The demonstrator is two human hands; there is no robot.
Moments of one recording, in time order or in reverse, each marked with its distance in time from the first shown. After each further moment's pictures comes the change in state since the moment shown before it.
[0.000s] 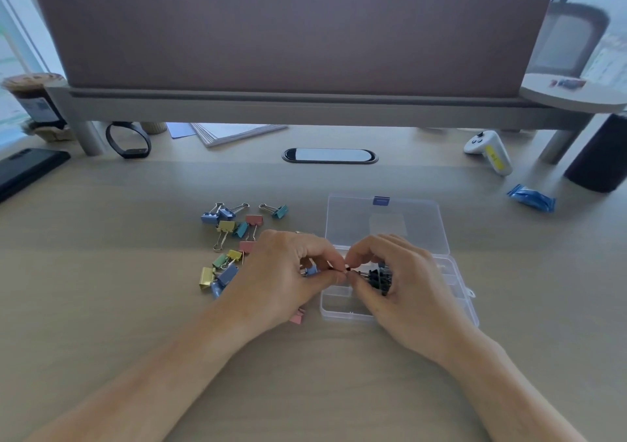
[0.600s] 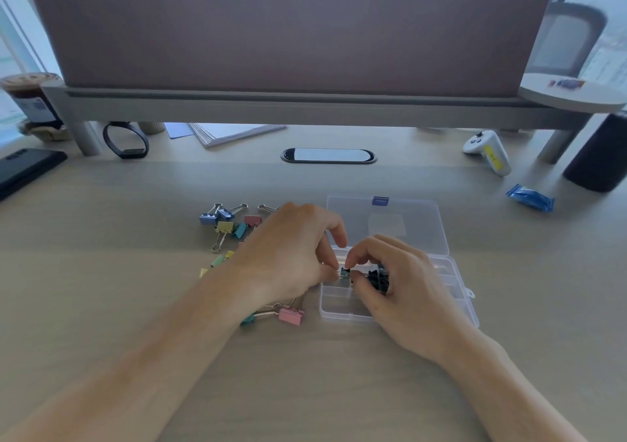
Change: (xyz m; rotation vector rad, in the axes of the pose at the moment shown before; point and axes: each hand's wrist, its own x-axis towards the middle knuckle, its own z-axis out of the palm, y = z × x) left_hand 0.032 0.020 -0.015 0.284 -0.240 -0.147; right_hand 0.001 0.000 0.001 -0.019 -0.040 0.047
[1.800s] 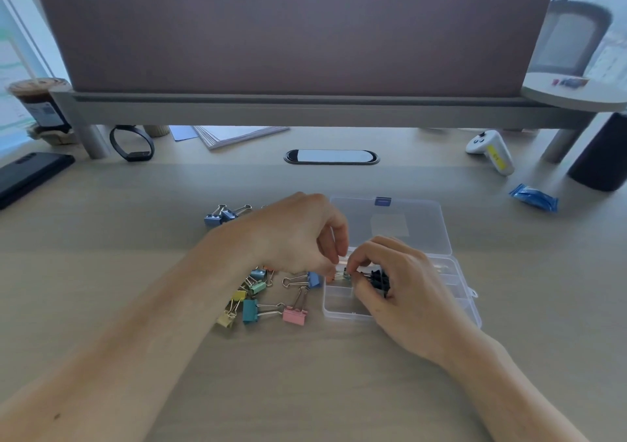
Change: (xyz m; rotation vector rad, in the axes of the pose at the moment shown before) left_hand 0.024 -0.003 -0.022 0.013 -0.267 0.071; right_hand 0.000 -0.005 -0.001 -0.060 -0.035 -0.038
